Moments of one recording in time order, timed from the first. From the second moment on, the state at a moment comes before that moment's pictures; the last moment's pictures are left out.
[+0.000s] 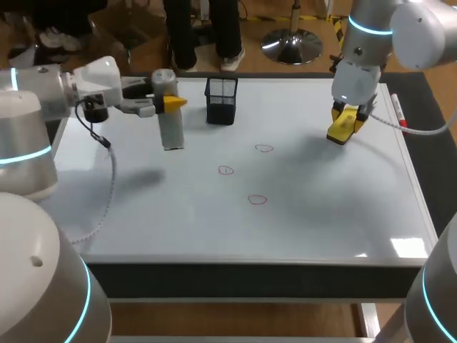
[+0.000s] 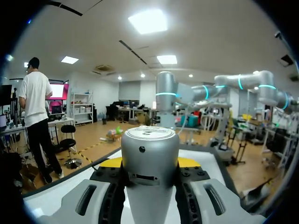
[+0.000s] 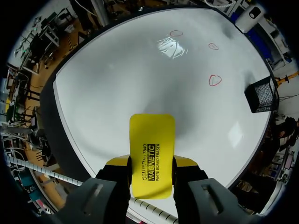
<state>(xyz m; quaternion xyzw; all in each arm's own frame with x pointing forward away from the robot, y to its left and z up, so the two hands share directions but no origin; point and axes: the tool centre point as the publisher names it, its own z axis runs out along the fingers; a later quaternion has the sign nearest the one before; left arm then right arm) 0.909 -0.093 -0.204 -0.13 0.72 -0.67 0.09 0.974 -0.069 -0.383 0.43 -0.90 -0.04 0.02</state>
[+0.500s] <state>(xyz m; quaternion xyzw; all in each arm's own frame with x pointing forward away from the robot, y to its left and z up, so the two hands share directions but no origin) 0.875 -0.143 -0.225 -0.08 0.72 -0.69 0.04 0.974 -0.069 -0.383 0.43 -0.90 -0.04 0.02</state>
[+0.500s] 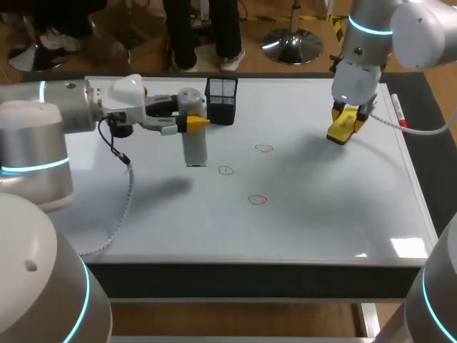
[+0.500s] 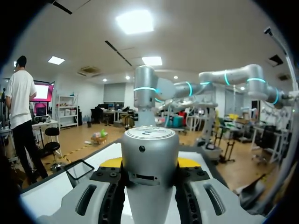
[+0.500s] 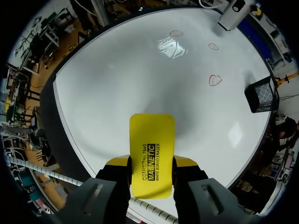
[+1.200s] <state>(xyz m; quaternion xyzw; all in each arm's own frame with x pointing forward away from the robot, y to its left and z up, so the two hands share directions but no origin) 0.883 -0.192 -0.258 -0.03 0.72 -0.69 0.01 0.974 -0.069 -0.383 0.43 -0.90 -0.04 0.02</state>
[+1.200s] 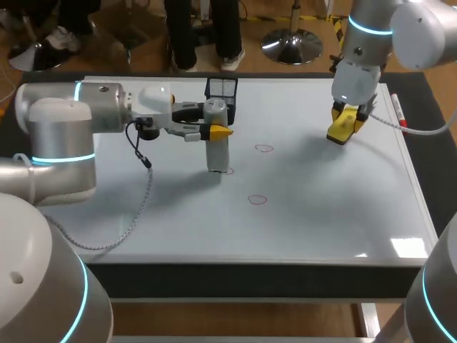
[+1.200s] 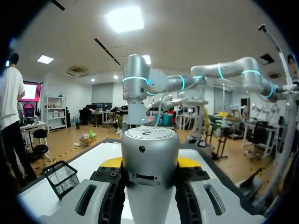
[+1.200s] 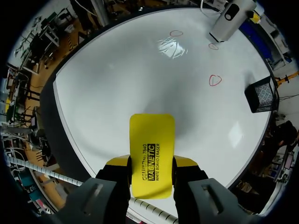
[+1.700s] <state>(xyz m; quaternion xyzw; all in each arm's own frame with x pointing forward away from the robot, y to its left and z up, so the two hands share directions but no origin) 0.890 -0.202 -0.278 -0.02 0.72 -0.69 -0.02 0.974 -0.069 -0.383 0.43 -0.90 -0.04 0.02</state>
